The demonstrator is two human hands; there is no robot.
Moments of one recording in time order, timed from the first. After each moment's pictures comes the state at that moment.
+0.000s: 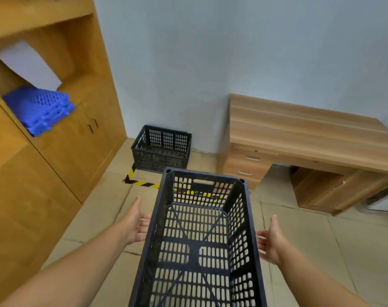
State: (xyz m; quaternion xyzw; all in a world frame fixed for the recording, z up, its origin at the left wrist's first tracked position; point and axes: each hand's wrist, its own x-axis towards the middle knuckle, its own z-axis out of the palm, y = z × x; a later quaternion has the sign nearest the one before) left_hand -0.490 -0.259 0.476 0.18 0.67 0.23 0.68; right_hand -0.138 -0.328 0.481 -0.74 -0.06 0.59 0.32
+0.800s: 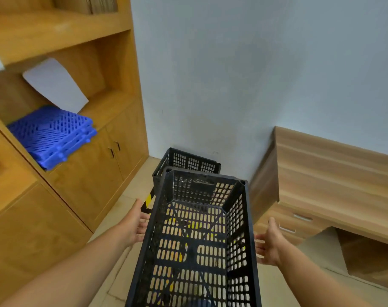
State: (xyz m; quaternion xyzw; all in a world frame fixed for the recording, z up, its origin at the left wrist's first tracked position) left_hand -0.596 0.024 0.471 0.14 0.69 0.30 0.64; right_hand -0.232 0.016 0.469 -0.74 -0.09 0.63 0.24
